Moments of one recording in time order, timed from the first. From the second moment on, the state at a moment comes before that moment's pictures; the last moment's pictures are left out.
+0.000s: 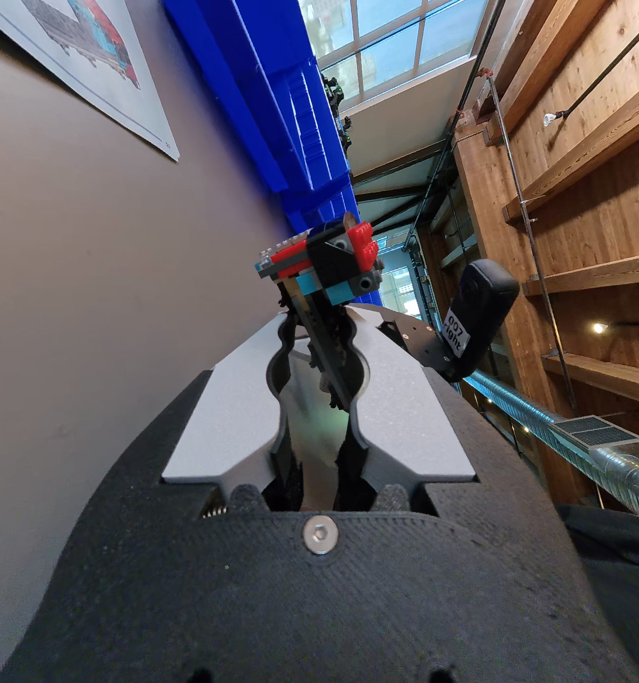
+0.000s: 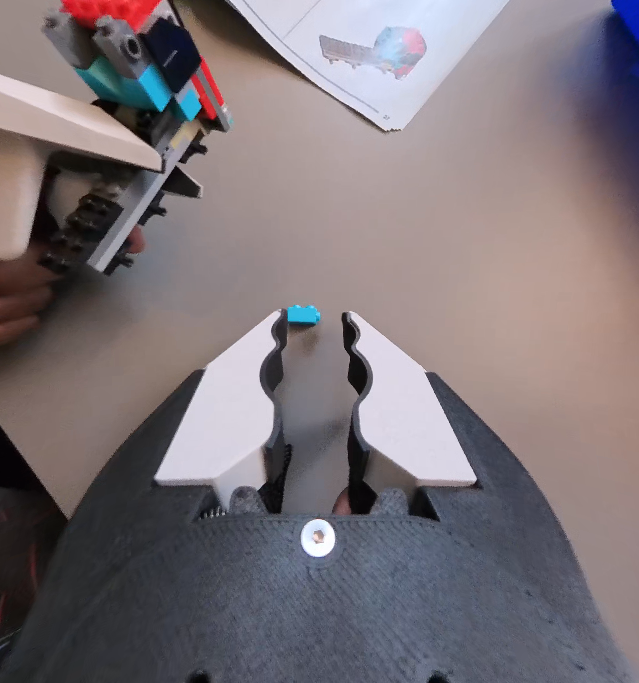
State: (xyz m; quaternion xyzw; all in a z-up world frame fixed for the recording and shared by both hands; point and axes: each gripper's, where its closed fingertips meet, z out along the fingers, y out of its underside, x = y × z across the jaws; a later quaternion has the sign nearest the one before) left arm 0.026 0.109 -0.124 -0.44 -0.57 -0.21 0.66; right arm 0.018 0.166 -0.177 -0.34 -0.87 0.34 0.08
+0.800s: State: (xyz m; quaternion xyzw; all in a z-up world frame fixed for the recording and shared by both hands) left arm 0.026 0.106 -0.124 -0.44 -0.57 -0.20 0.66; right arm 0.011 0.147 -0.178 -0.25 -0.90 0.33 0.16
